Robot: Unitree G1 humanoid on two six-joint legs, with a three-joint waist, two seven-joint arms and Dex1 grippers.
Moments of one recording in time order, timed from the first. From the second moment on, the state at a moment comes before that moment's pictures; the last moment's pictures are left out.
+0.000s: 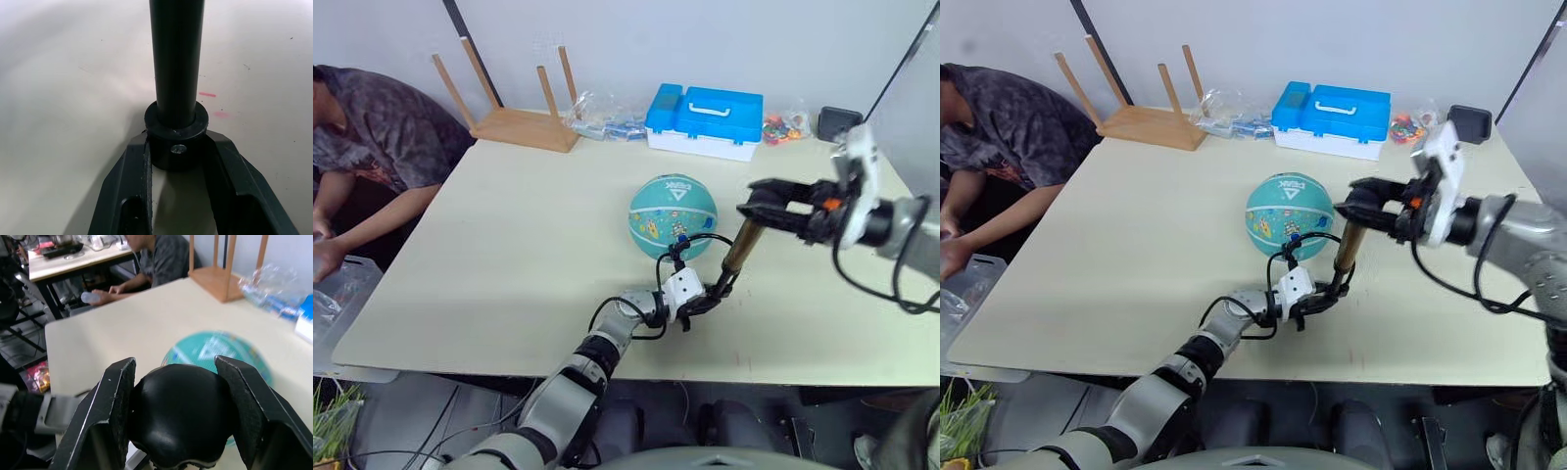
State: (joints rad) left arm -0.55 0.05 -0.36 0.97 0.10 -0.39 -0.78; right arm -0.44 -0.81 -0.05 -0.39 0.91 0.82 0.68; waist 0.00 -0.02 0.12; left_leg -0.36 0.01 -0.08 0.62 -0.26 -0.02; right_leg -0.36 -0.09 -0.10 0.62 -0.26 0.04
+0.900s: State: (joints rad) left arm -0.56 0.04 -0.35 0.95 0.08 -0.38 -0.82; right arm -0.48 -0.74 -0.11 -0.38 0.91 0.95 0.60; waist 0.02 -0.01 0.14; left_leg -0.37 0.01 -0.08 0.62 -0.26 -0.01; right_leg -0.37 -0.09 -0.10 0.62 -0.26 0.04
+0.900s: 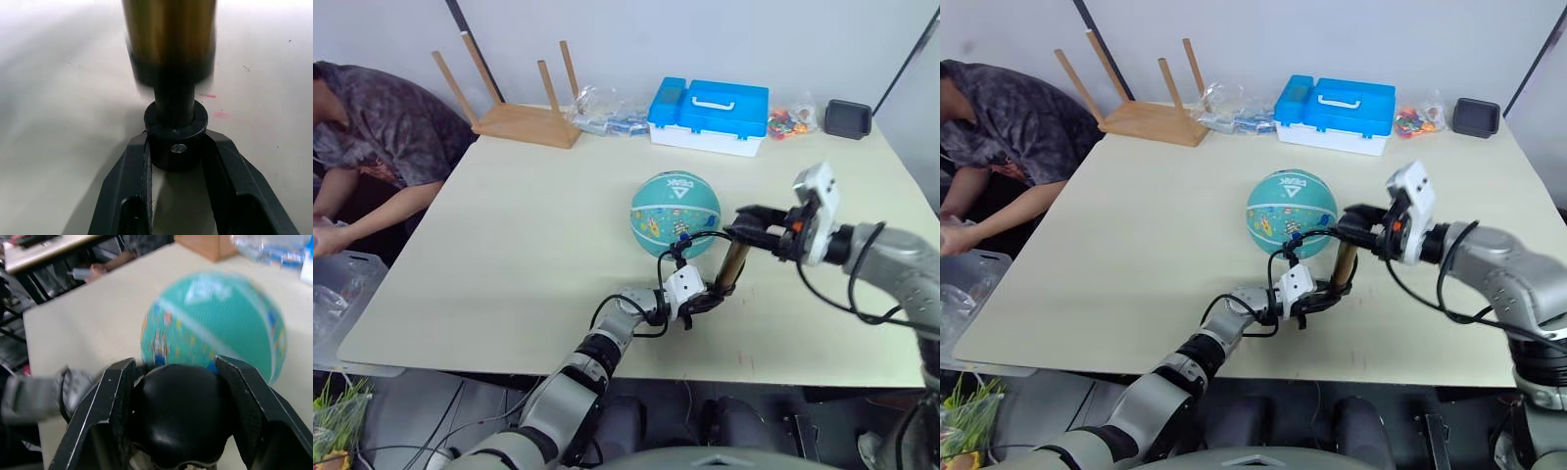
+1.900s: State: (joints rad) left arm -0.56 0.05 -0.35 1.01 0.09 -0.38 -0.77; right arm -0.42 -0.71 0.05 -0.34 0.79 0.73 0.67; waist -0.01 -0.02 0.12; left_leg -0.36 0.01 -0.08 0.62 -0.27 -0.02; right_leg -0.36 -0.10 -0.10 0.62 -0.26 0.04
